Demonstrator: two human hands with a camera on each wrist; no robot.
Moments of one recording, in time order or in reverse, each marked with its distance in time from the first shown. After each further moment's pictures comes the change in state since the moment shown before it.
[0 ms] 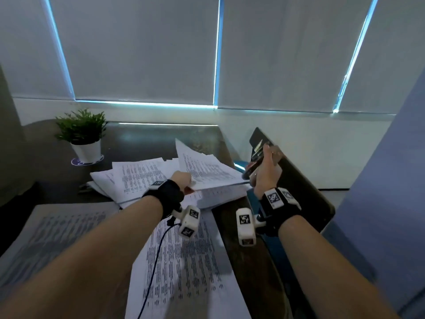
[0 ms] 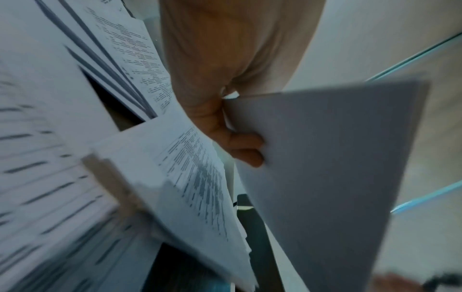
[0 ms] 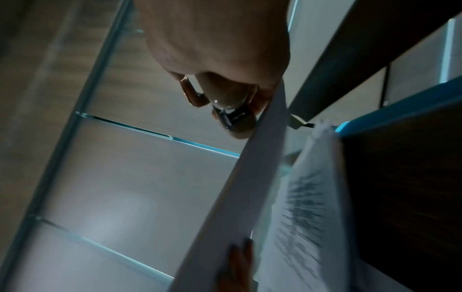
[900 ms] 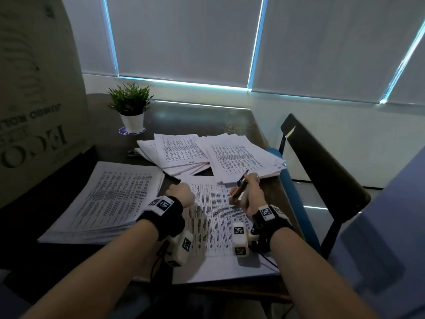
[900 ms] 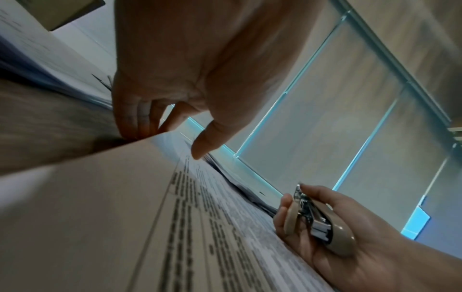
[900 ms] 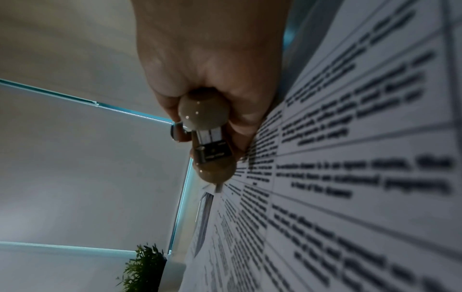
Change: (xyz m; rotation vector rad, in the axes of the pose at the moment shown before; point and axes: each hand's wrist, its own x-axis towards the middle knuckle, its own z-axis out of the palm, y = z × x) left_hand -0.071 -0.131 -0.017 0.469 -0.049 -0.239; right_hand -0.087 0.130 -0.010 -0.097 -0.318 0.549
